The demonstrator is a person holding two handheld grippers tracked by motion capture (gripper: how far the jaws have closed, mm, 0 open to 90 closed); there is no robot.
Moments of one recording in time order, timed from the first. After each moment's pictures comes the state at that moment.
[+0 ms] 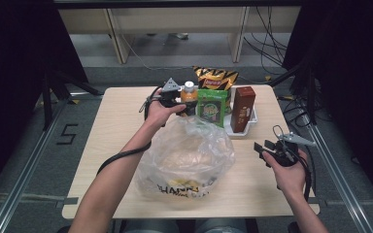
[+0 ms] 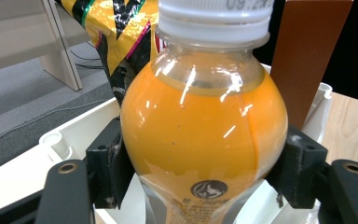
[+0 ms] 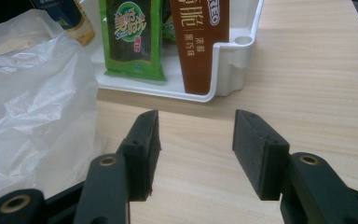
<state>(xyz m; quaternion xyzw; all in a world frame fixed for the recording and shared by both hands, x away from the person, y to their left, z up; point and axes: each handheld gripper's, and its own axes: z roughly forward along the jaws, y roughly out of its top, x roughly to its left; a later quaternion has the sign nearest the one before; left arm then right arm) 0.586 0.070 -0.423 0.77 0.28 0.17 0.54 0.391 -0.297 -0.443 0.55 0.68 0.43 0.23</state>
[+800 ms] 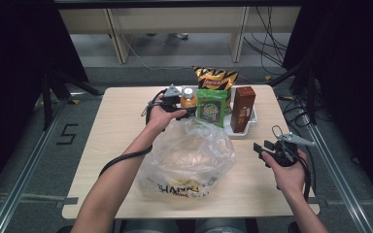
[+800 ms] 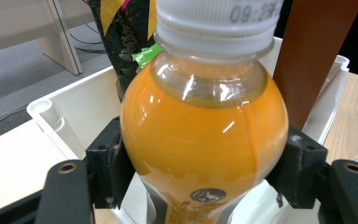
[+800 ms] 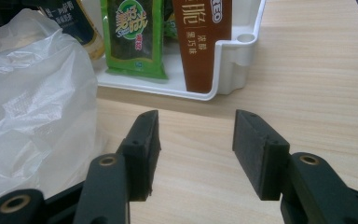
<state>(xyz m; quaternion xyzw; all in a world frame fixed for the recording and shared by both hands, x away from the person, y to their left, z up) 0.586 0.069 -0.445 0.78 0.29 0.17 0.52 0.389 -0.292 -0.444 0.56 0.67 0.44 0.22</state>
